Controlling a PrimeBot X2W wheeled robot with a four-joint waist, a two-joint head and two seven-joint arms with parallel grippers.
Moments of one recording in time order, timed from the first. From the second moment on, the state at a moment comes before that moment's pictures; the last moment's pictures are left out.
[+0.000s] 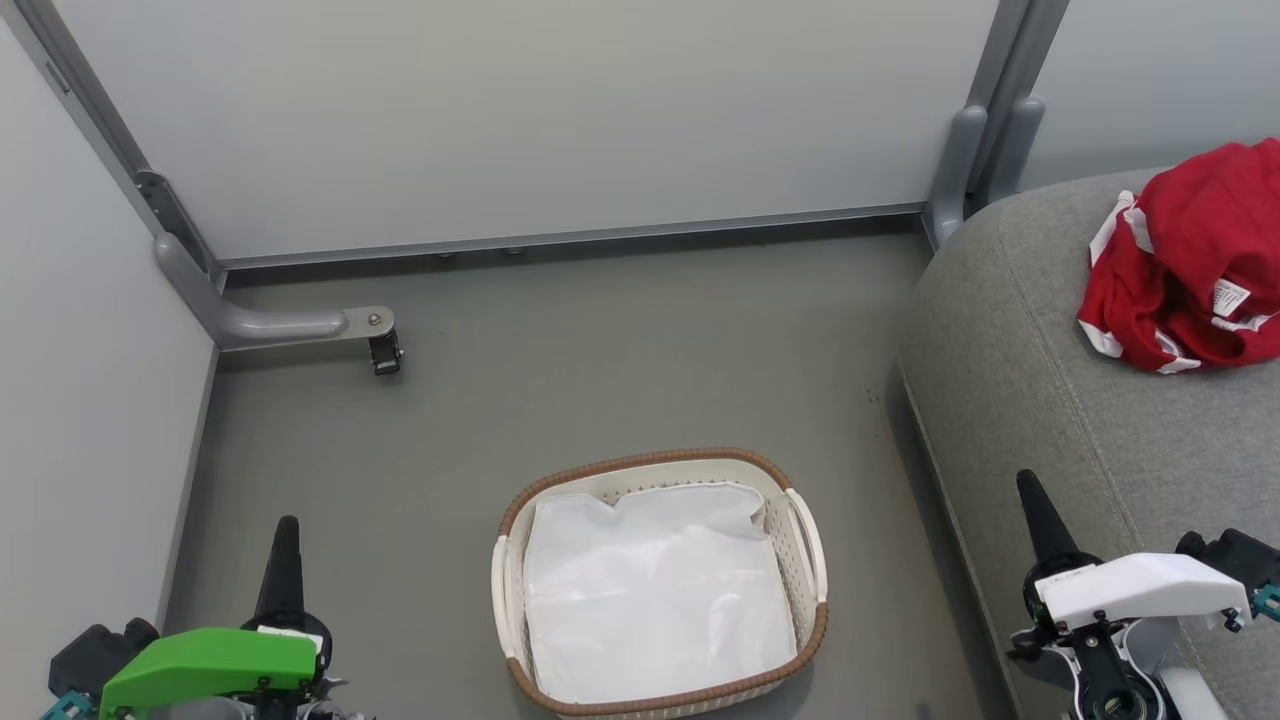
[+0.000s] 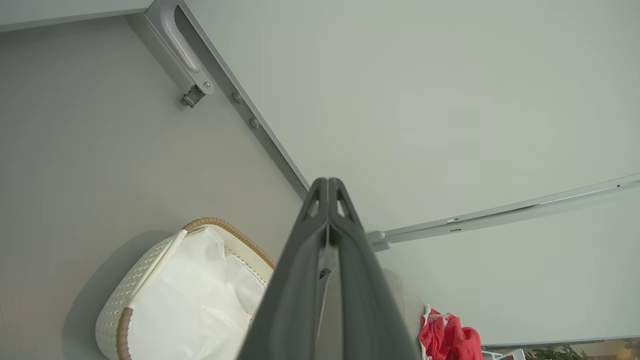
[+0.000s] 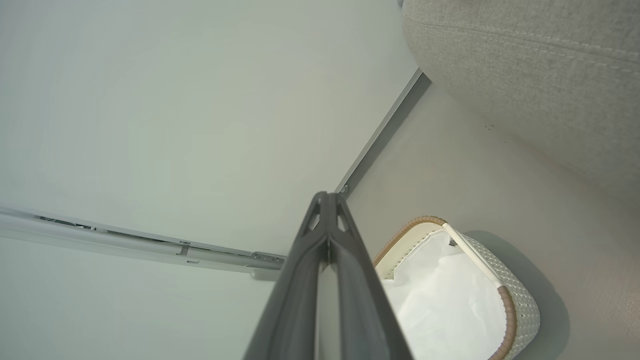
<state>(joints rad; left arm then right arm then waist) -0.03 0.06 0.04 0.24 -1.20 -0.10 -0.02 -0.10 -0.05 -0.04 0.28 1.16 0.13 -0.01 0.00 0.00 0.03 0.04</state>
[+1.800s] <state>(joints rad) -0.09 0.06 0.10 0.24 -1.60 -0.13 0.10 -0.10 -0.05 -0.11 0.25 1.59 0.13 0.11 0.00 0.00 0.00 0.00</state>
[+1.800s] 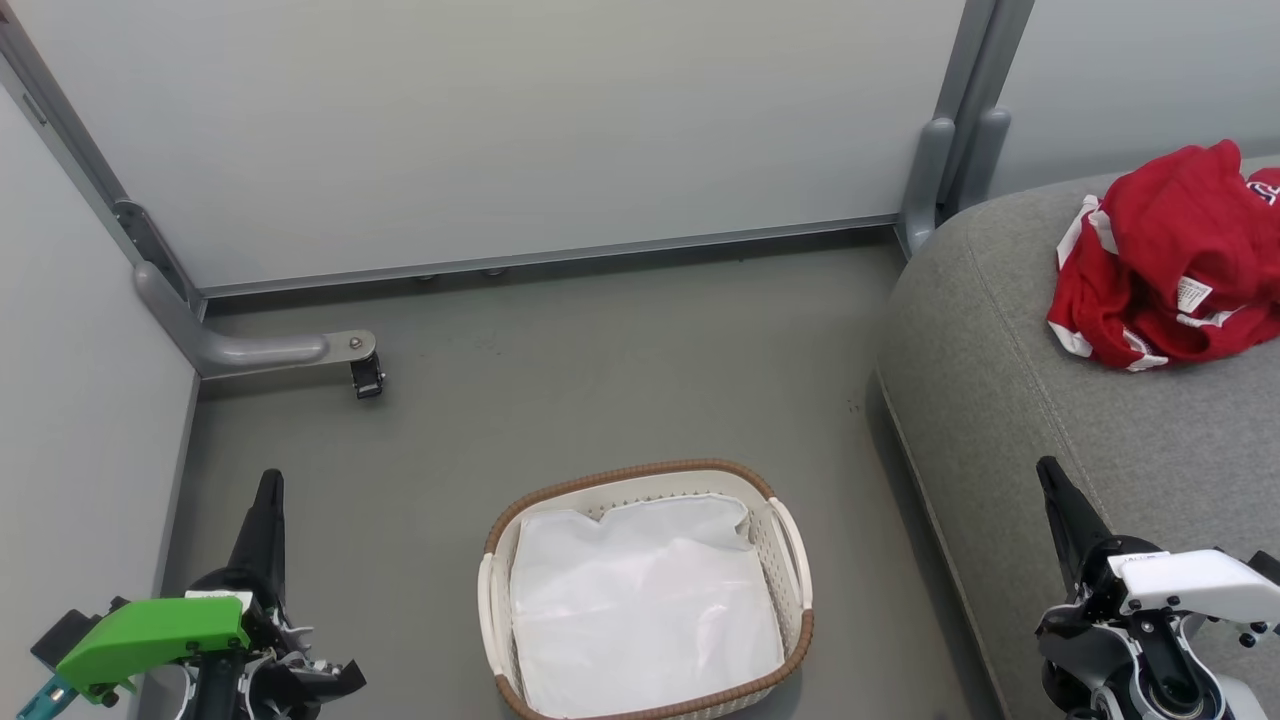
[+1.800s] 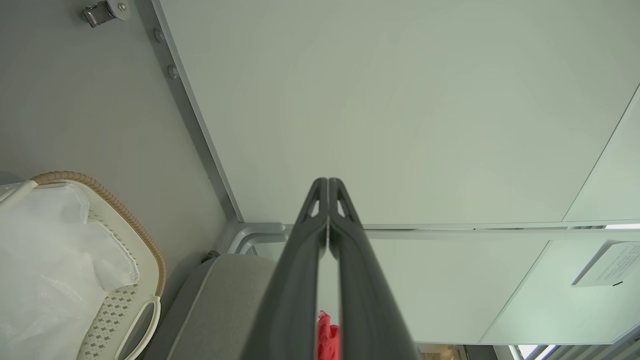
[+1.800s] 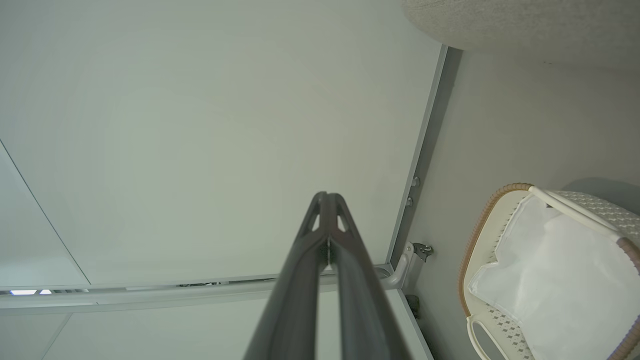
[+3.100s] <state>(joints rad) -0.10 0.06 0.10 0.24 -1.62 -0.13 0.11 -0.10 -0.05 -0.11 0.25 1.61 0.13 0.11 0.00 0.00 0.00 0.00</state>
